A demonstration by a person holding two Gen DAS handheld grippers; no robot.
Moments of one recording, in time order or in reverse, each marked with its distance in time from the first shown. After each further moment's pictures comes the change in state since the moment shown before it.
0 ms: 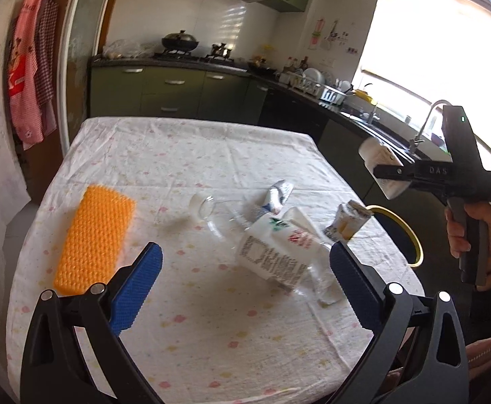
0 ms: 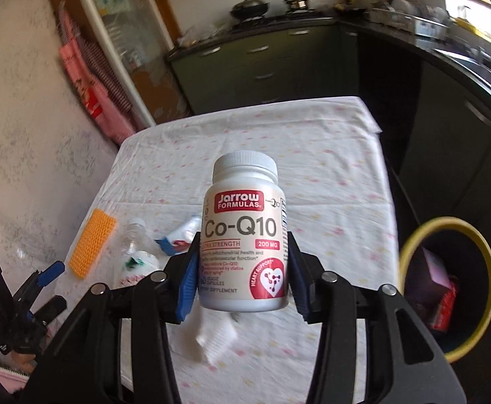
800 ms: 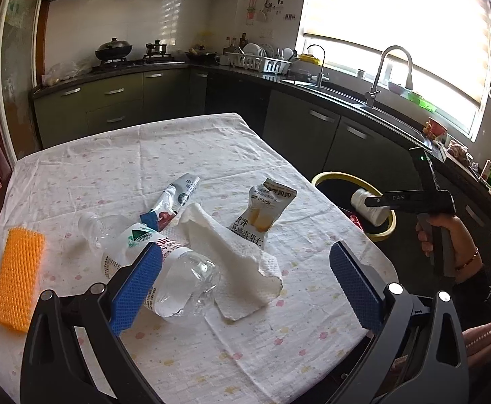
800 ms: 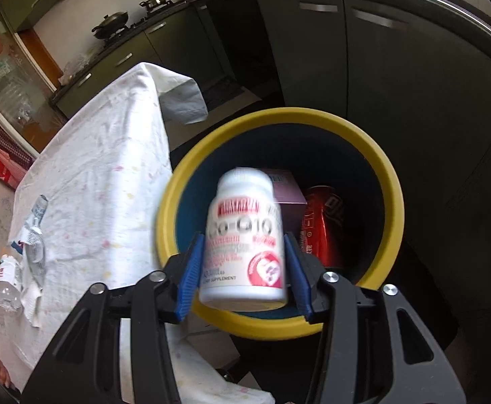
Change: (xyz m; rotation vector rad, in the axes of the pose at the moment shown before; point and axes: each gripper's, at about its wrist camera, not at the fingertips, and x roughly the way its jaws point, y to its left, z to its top) left arm 0.041 -0.123 0.002 0.221 0.082 -0.102; right arm -0.003 -0.235 -0.101 0.379 0.025 -0.257
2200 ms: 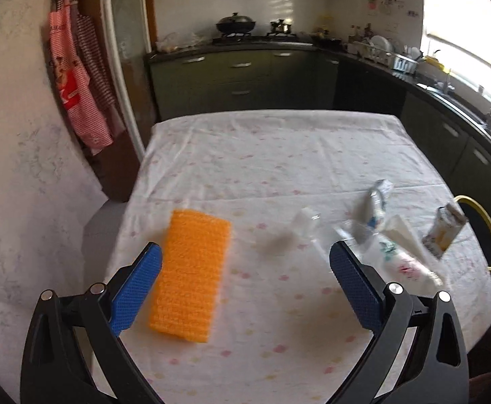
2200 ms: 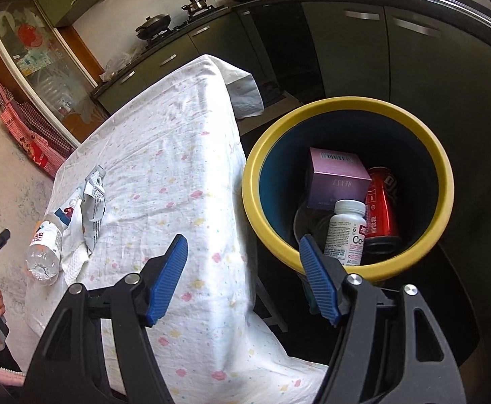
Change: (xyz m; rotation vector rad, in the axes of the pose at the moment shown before) left arm -0.027 0.170 0.006 -0.211 0.122 0.493; right arm -0.026 0.059 -0.049 -0.070 -0.033 0.159
